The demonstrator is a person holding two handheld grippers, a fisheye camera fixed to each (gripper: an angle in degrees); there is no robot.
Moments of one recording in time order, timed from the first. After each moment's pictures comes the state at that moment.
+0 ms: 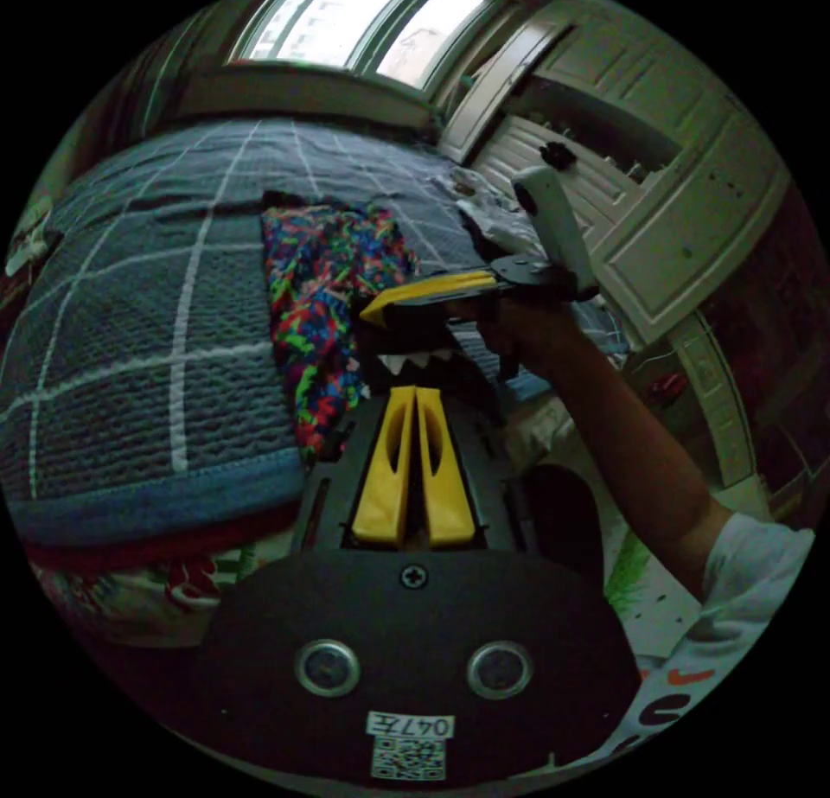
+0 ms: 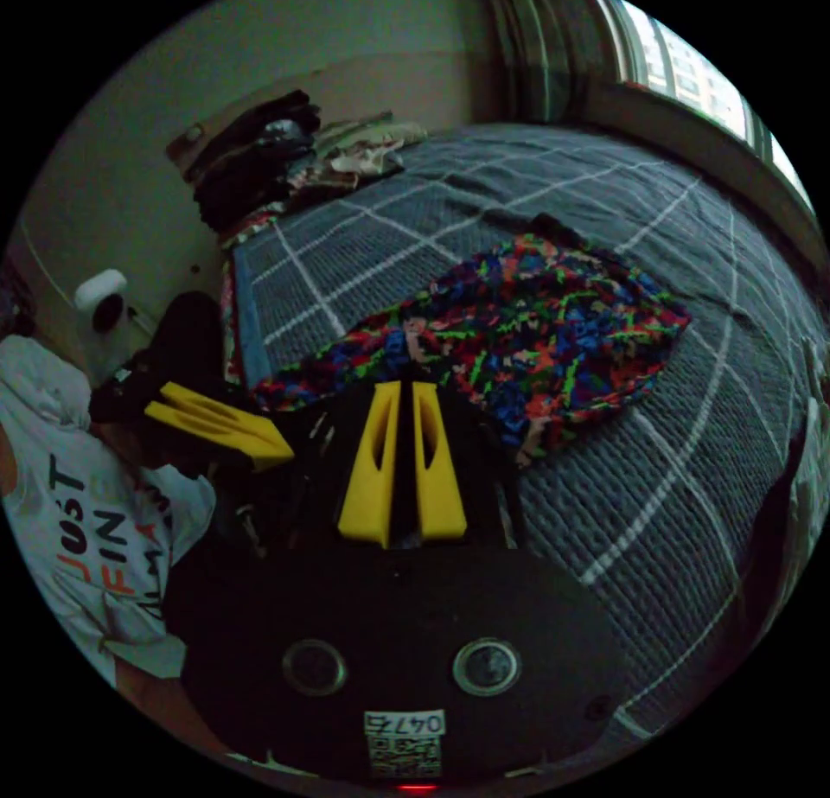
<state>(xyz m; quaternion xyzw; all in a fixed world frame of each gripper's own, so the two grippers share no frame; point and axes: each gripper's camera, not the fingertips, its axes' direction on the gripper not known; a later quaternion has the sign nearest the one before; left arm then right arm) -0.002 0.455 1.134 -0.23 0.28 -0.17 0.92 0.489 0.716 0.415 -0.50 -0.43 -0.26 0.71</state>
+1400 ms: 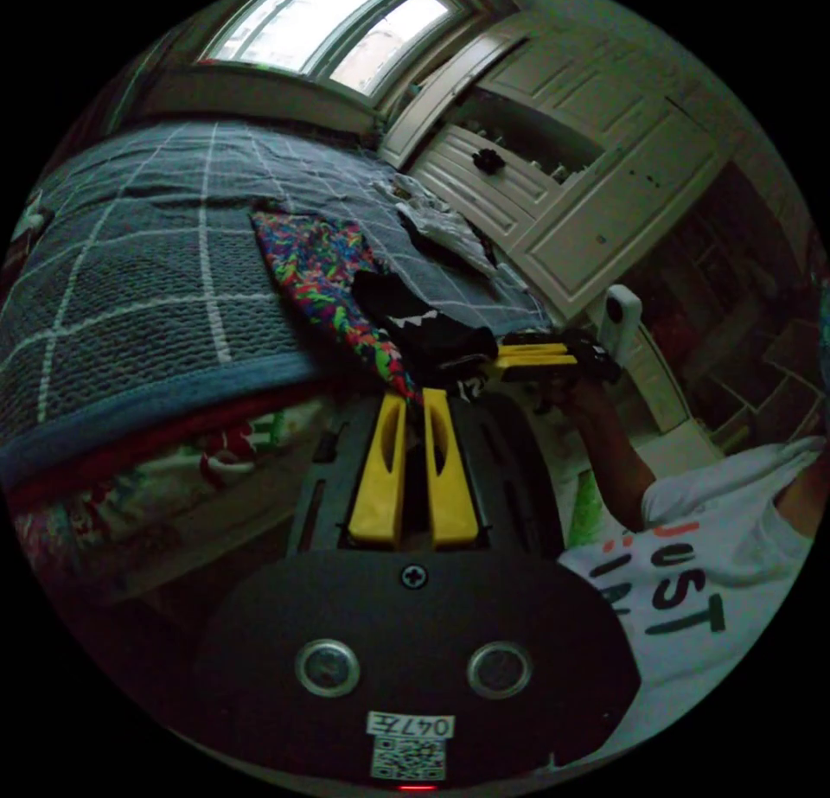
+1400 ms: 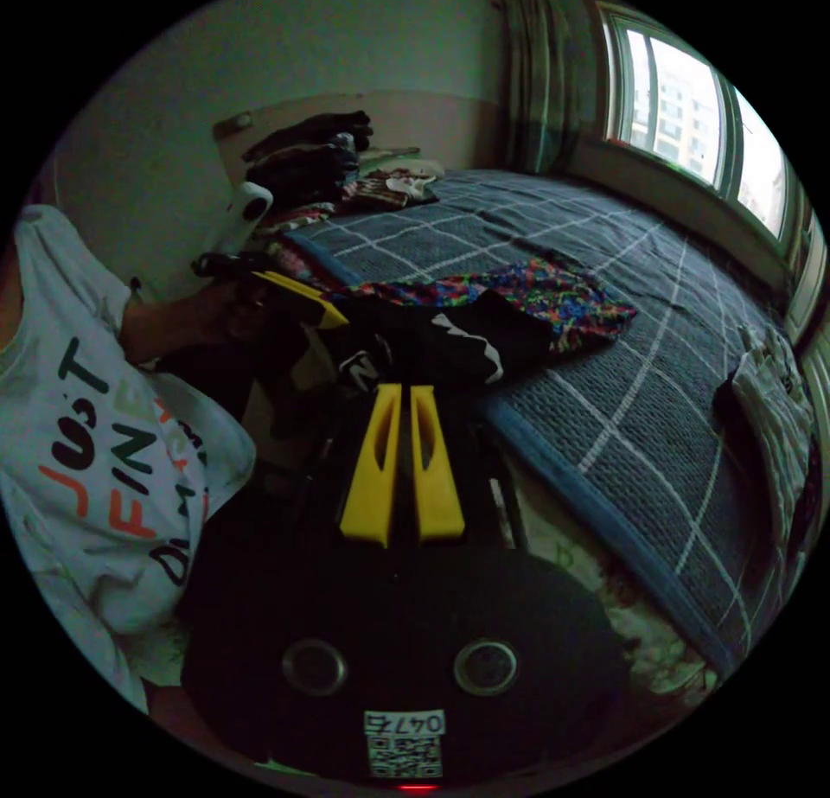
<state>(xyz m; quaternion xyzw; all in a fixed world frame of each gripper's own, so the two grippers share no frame) -0.111 0.459 1.173 -0.19 0.40 -0.17 0.88 0.545 0.694 0.214 -0.42 -0.40 -0.28 0.76</state>
